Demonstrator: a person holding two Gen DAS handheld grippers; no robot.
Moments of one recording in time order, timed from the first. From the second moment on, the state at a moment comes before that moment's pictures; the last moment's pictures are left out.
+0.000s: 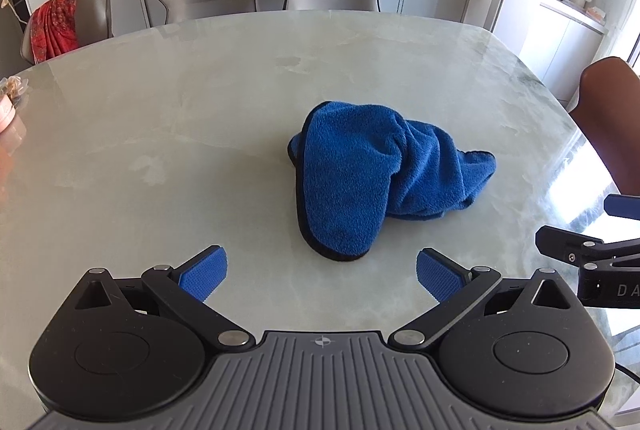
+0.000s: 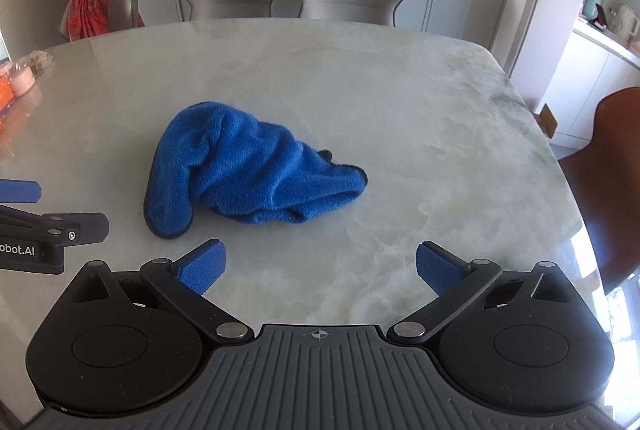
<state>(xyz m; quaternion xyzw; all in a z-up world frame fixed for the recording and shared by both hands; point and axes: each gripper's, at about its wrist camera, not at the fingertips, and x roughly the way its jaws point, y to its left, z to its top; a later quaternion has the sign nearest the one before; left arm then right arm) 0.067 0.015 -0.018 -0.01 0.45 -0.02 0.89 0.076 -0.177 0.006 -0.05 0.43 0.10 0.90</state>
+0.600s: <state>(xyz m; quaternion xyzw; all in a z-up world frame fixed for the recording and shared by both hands) 0.130 0.032 -0.020 -0.04 0.45 -0.05 0.89 0.158 -0.180 0.000 -0.02 0.45 0.16 0.88</state>
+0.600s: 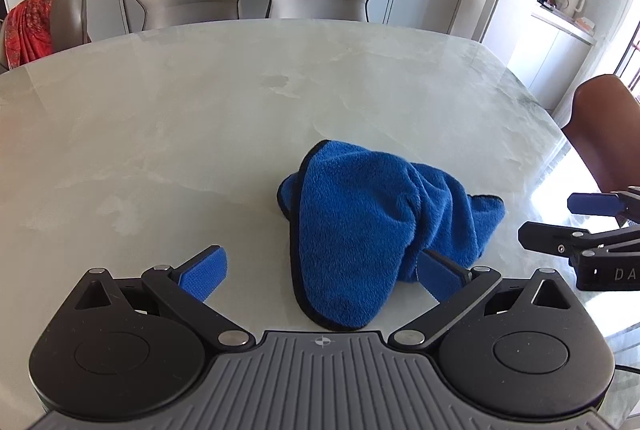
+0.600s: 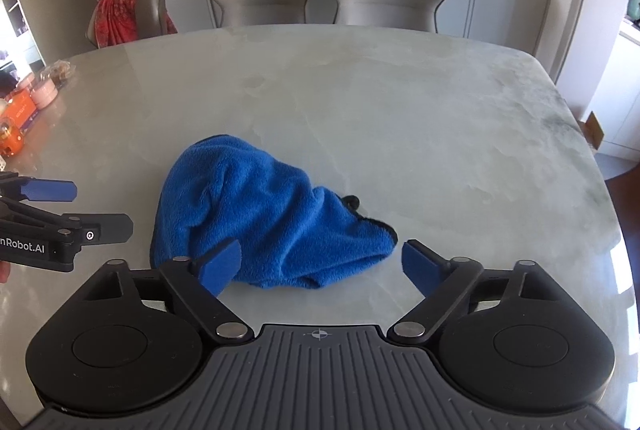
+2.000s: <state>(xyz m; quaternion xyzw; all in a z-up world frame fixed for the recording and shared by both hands) 0.190 0.067 -0.081 -0.16 0.49 -0.16 0.84 0.274 -0.159 -0.085 0.04 0.52 0.24 0.82</state>
